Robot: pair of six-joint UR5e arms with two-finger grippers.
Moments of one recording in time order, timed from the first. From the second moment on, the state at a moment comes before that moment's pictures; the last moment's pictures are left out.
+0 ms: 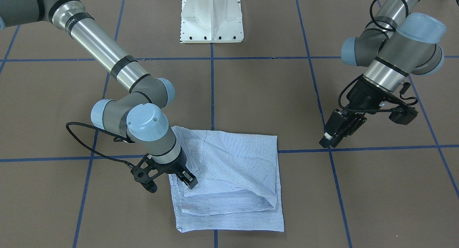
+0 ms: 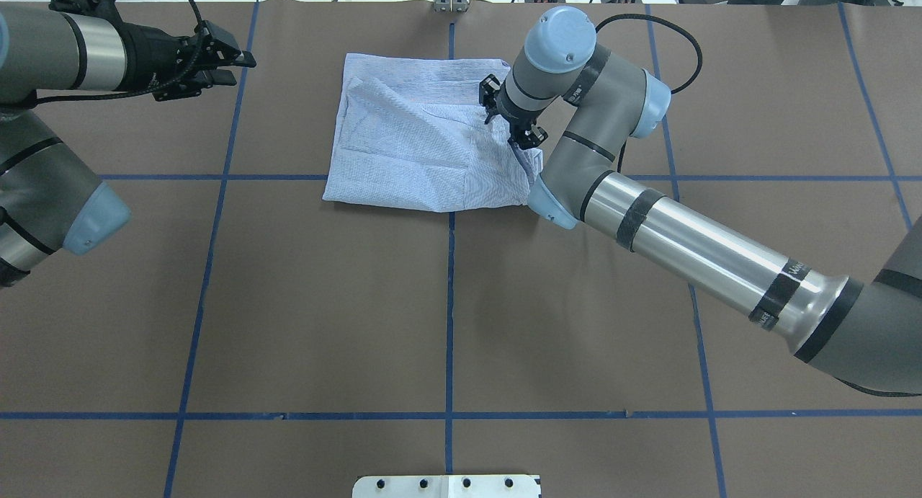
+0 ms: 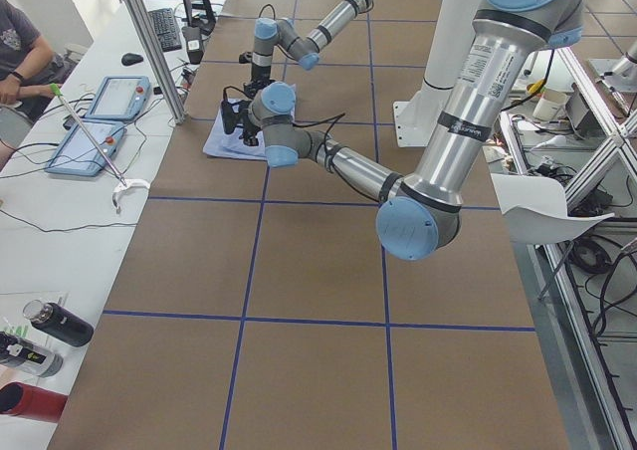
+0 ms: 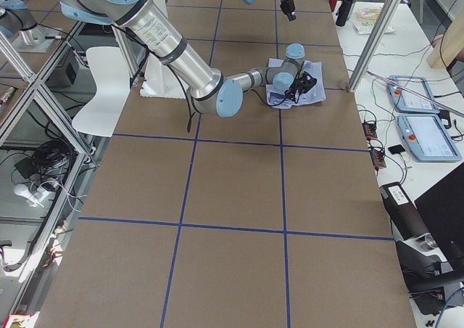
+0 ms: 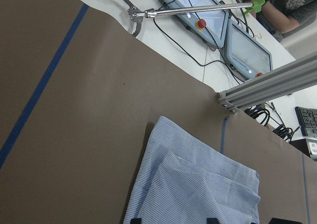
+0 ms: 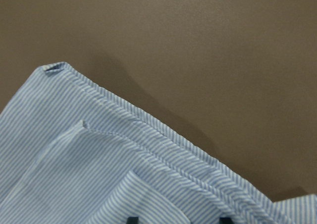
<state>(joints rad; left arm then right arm) -0.96 -1.96 -1.58 -2.52 -1.96 -1.58 0.75 -0.62 0.89 -0.94 1.95 1.91</state>
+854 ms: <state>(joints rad) -0.96 -1.96 -1.58 -2.52 -1.96 -1.58 0.83 -0.56 0.86 -0.94 1.94 1.88</state>
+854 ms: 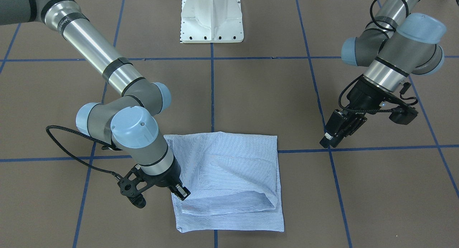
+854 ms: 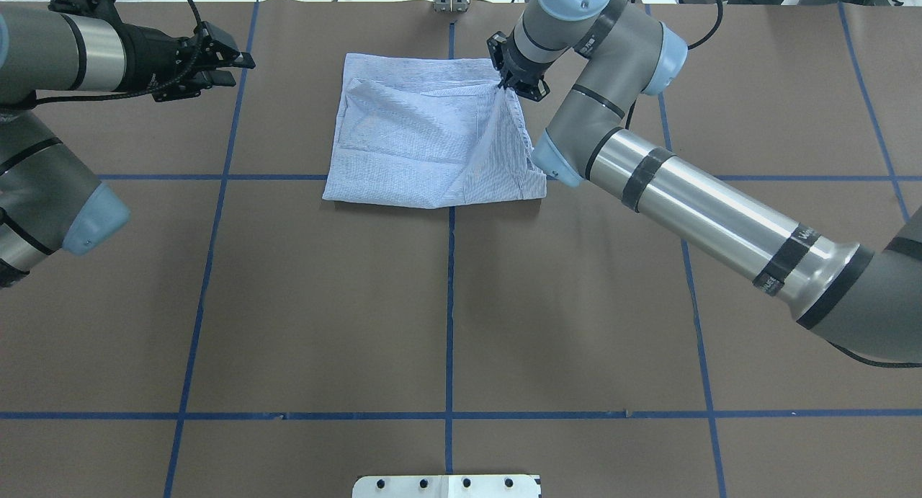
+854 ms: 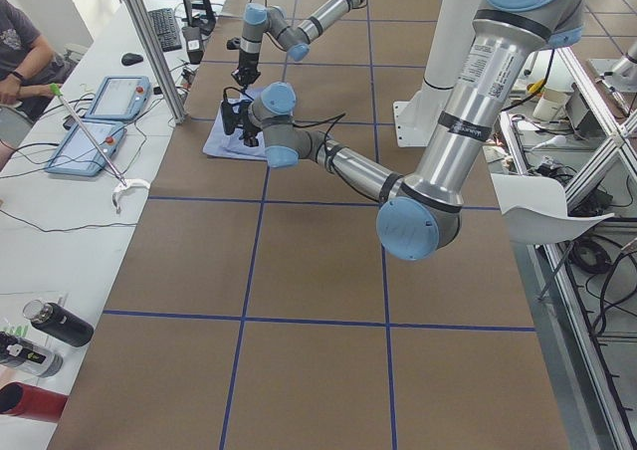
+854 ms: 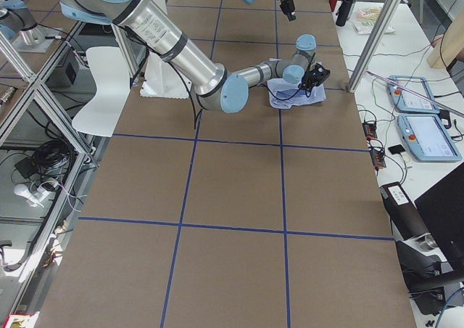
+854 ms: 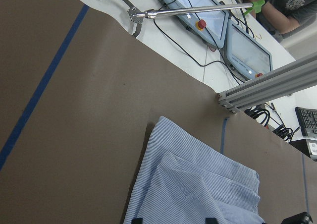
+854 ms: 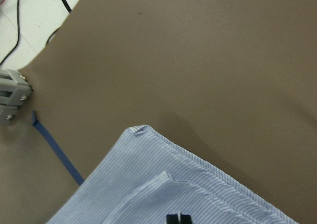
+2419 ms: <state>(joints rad) -0.97 -1.94 -1.55 -2.50 -2.02 -1.48 0.93 -0.47 0.73 -1.04 1.97 1.59</state>
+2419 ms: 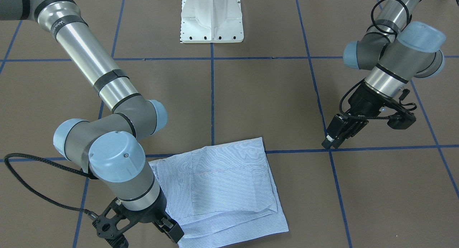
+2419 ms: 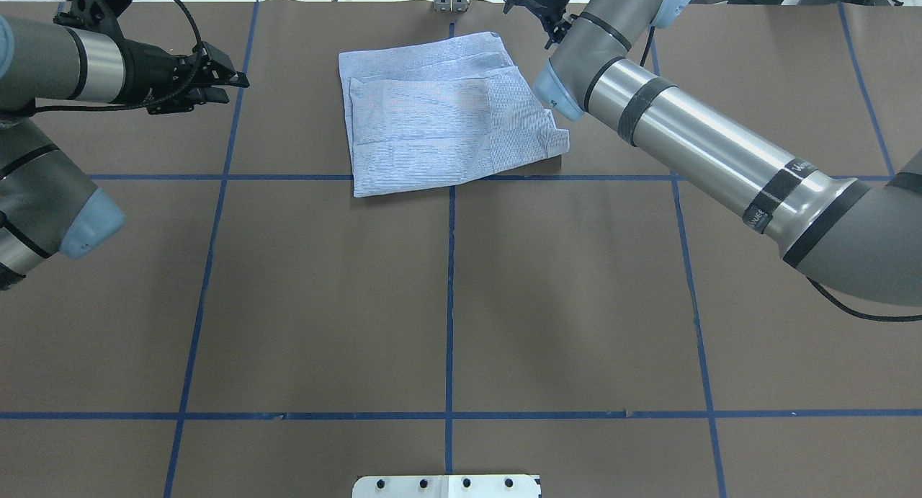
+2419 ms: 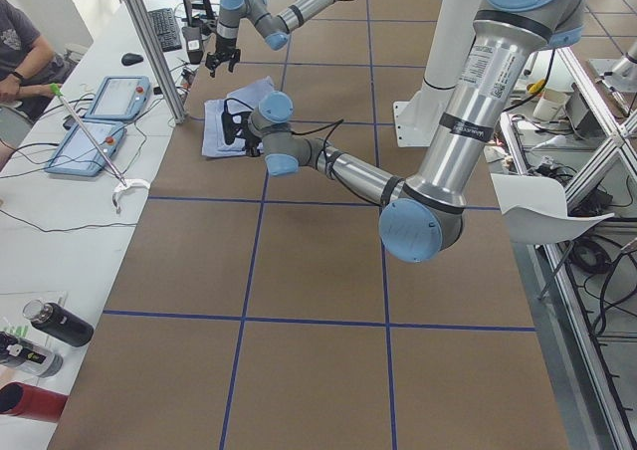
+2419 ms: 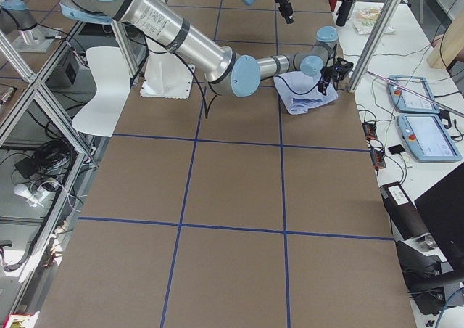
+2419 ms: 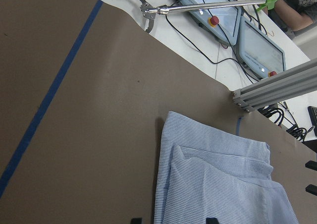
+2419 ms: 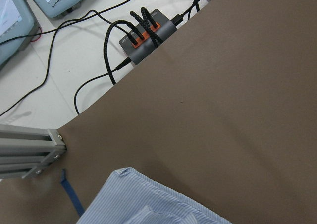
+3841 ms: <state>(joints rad) -1.34 -1.65 -1.57 -2.21 -2.27 -0.14 1.34 -1.59 1.64 -1.27 2.28 0.53</state>
